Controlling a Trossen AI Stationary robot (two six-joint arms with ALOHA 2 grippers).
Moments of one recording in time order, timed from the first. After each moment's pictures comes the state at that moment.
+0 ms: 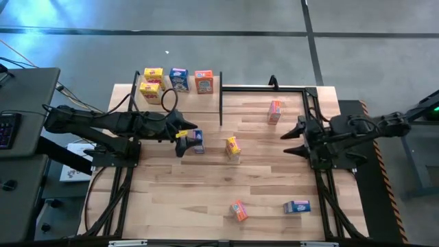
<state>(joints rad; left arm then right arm) -0.12 1.07 0.99 -0.37 -0.27 -0.50 0.25 0.53 0.73 -0.48 0.10 0.29</state>
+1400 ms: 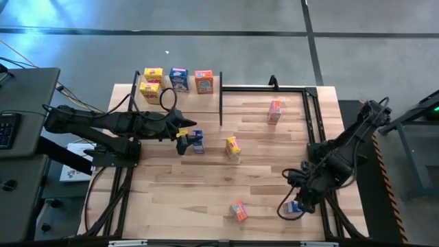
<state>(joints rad) -0.12 1.07 0.99 -0.37 -0.33 -0.49 0.83 1.25 1.13 -1.11 0.02 1.12</state>
